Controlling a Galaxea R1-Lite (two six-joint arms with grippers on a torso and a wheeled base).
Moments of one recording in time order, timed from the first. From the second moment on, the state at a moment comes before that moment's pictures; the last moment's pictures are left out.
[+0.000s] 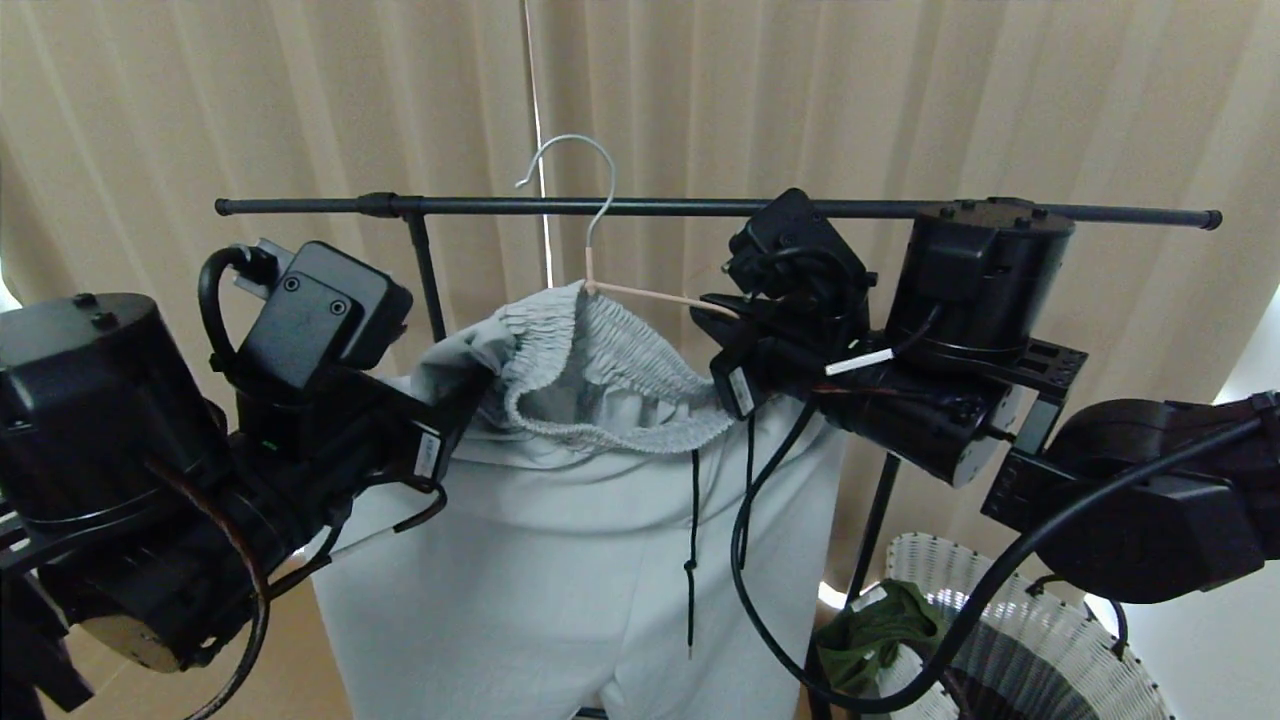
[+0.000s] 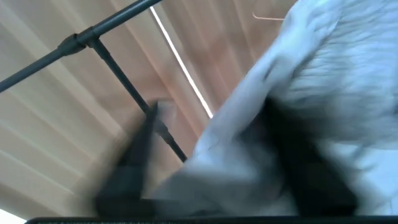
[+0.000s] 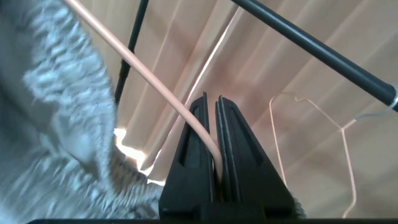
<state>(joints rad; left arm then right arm) -0.60 1.46 -0.59 -0.85 0.38 0.43 0.70 1.83 -1.09 -0.70 -0.14 -0.35</state>
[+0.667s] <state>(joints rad) -0.58 1.29 -0.33 -0.84 0.25 0.40 0.59 1.71 -0.99 -0.71 -0.15 -0.34</state>
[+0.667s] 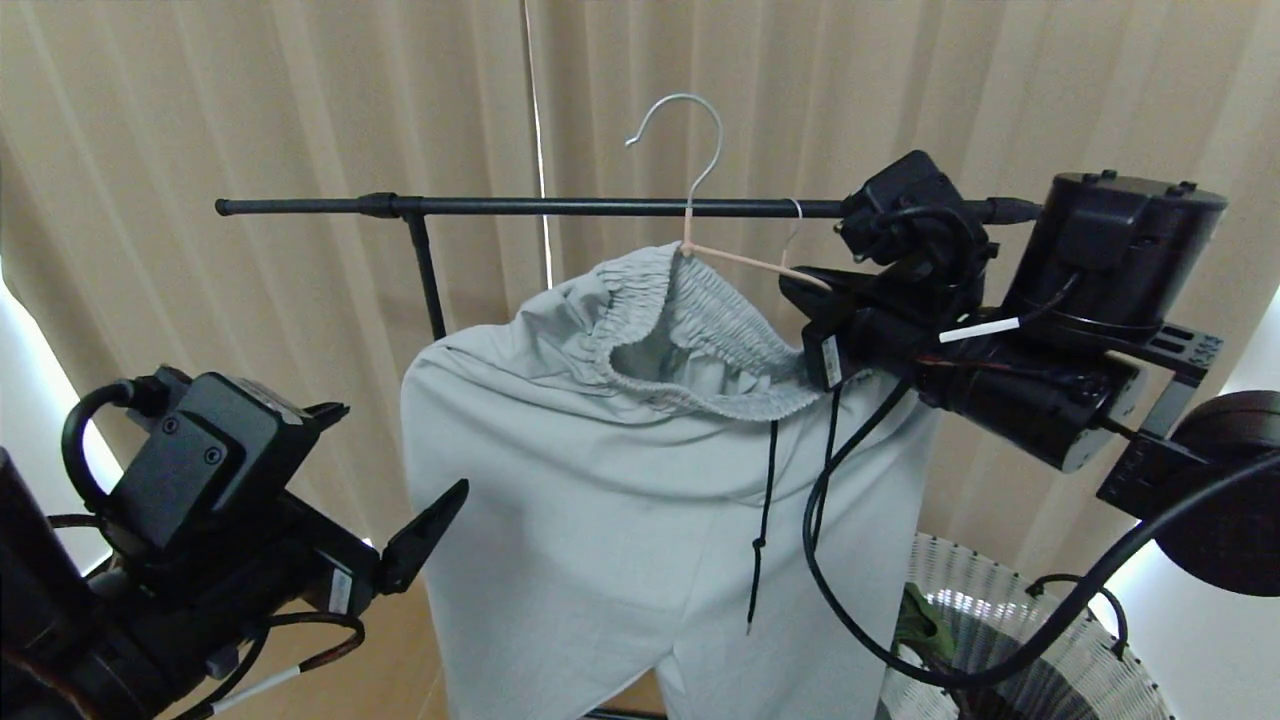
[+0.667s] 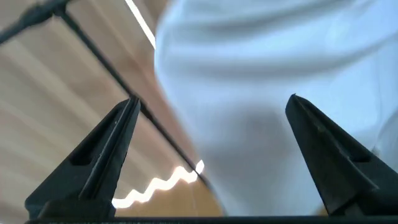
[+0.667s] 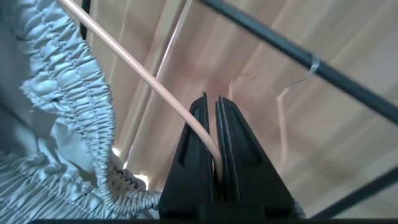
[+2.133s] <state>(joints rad) -0.29 1.36 -0.31 -0.85 -0.18 0.34 0.58 1.52 -0.93 -0.70 -0.12 -0.32</state>
